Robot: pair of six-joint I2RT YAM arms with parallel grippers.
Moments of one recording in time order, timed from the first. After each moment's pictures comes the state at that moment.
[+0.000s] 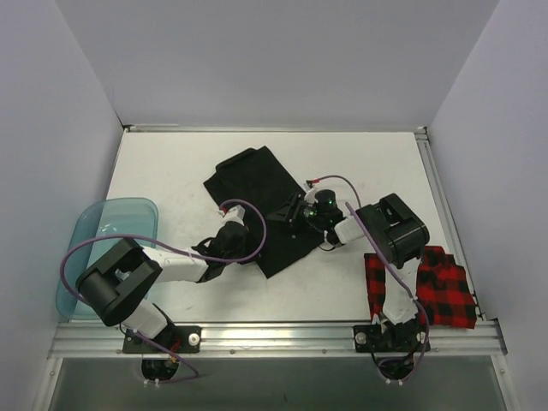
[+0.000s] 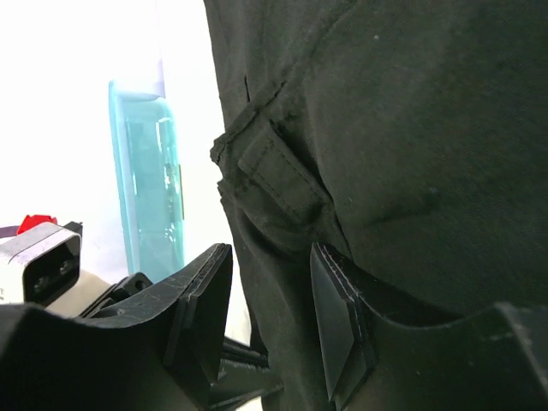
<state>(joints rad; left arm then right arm) -0.77 1.53 0.51 0.34 -0.07 -0.96 0.47 2.03 0.76 0.86 -0.56 1.06</state>
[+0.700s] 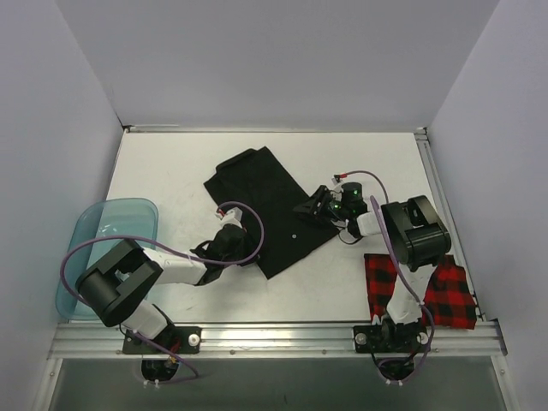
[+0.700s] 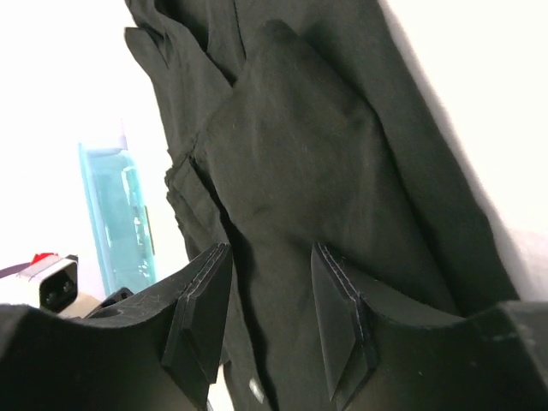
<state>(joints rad) -0.77 1.53 0.47 0.42 -0.07 -1.01 0.26 1.94 0.74 0.65 -0.60 0.93</state>
